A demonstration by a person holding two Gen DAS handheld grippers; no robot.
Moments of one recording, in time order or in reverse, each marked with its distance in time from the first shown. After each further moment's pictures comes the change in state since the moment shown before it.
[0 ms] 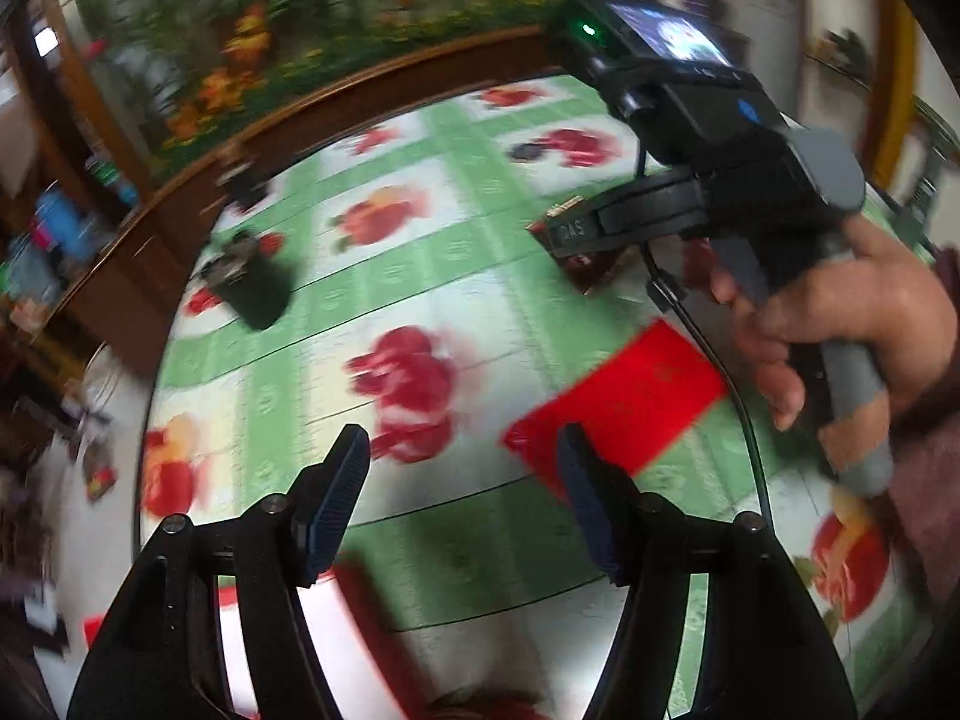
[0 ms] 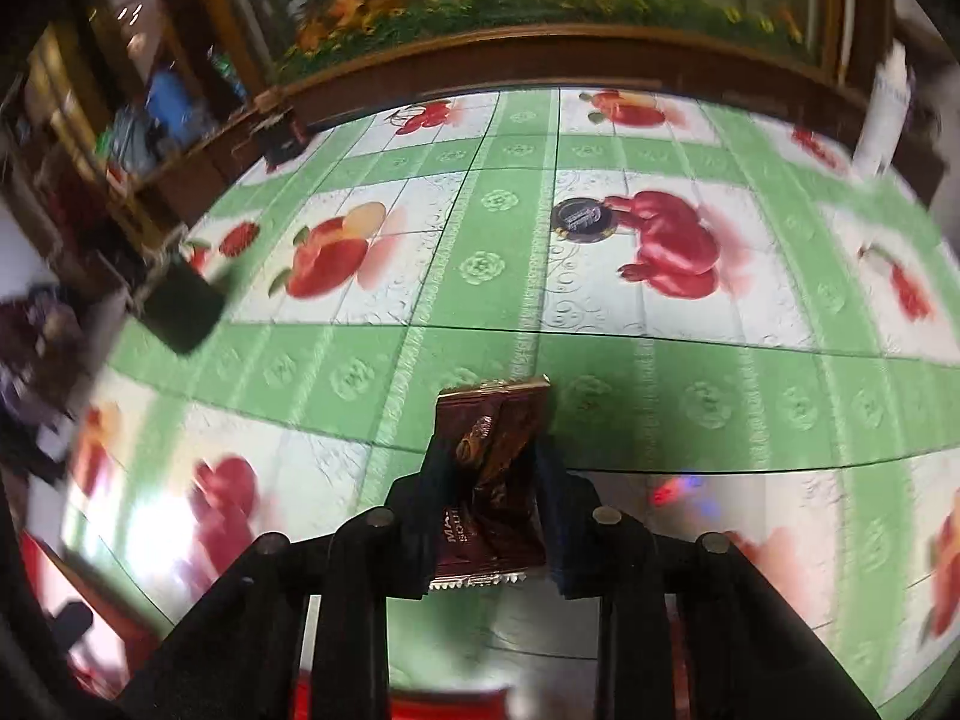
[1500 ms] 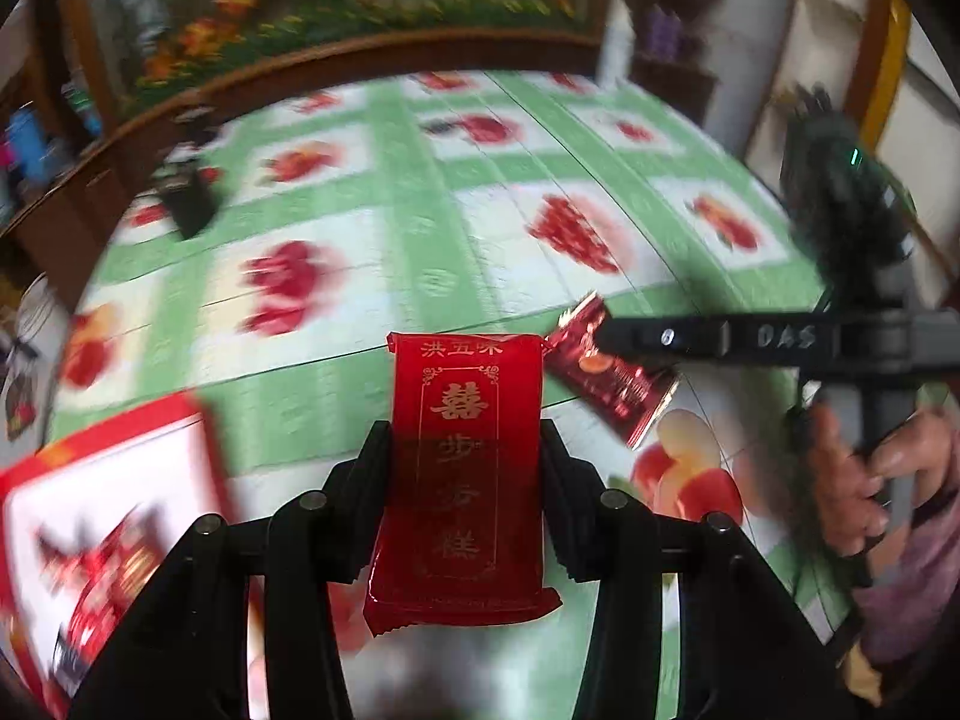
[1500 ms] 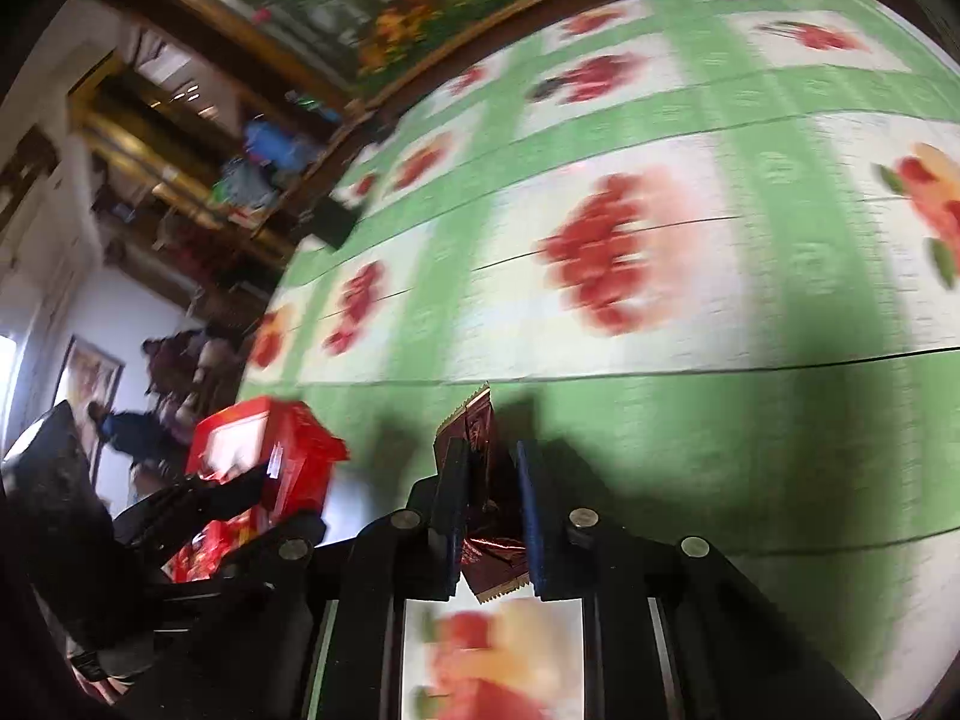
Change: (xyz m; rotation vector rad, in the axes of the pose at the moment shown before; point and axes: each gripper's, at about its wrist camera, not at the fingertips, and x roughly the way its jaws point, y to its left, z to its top) left arm -0.063 -0.027 -0.054 -0.204 -0.005 -0.168; right arm -0.096 -0.077 -0.139 0.174 0.059 0.492
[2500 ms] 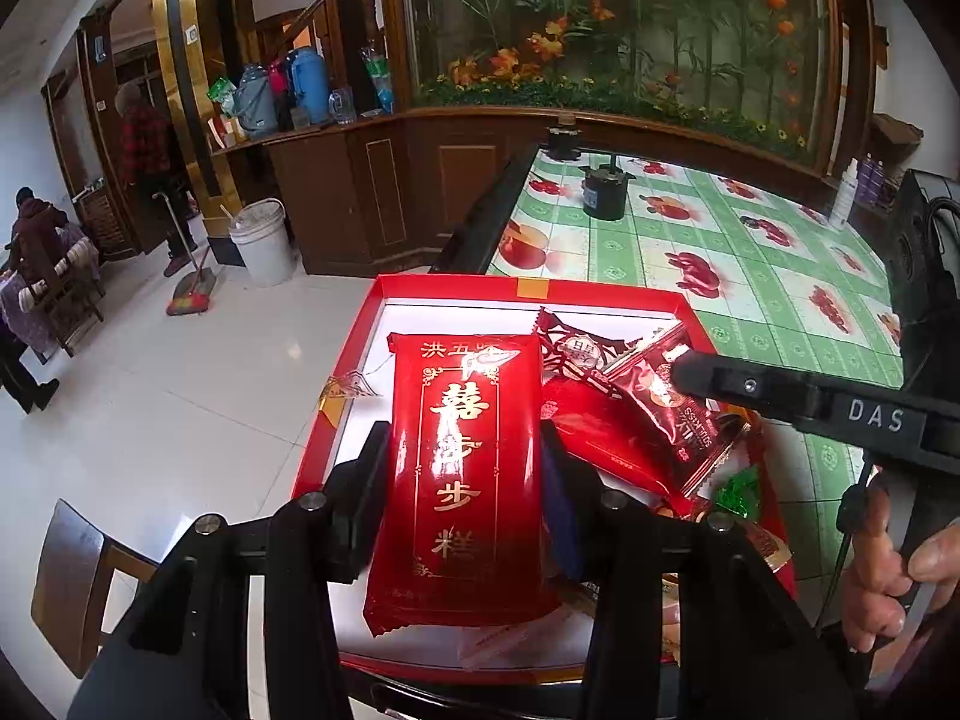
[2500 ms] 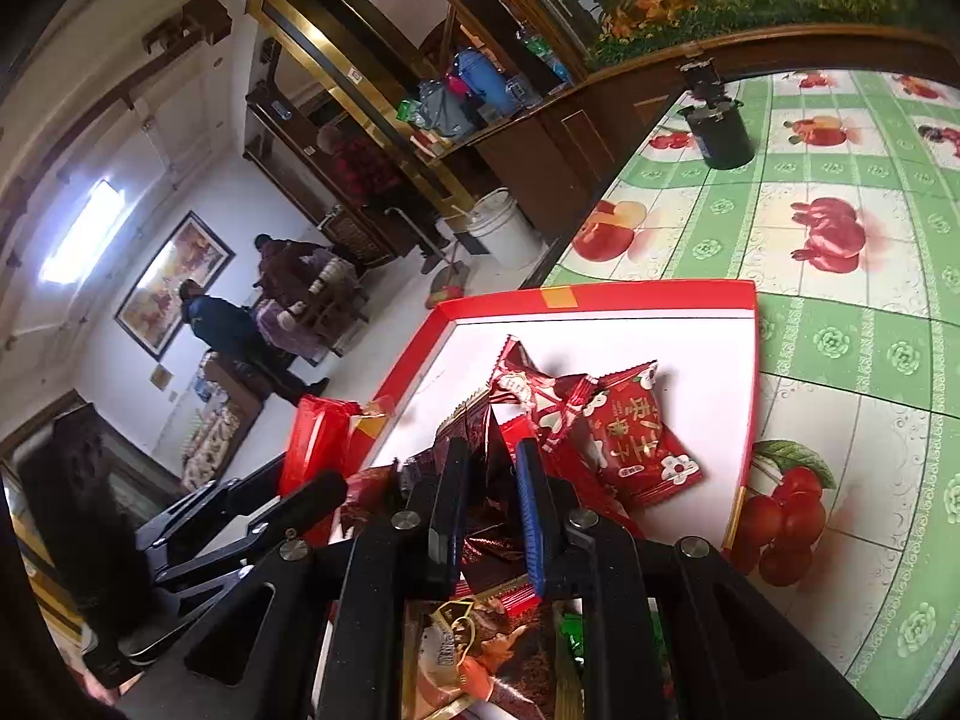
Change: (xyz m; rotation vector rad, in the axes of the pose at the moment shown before) left arm -0.128 0.167 -0.146 -0.339 -0.173 0.412; right arm 0.082 0.254 -0.107 -0.329 -0.005 0.208
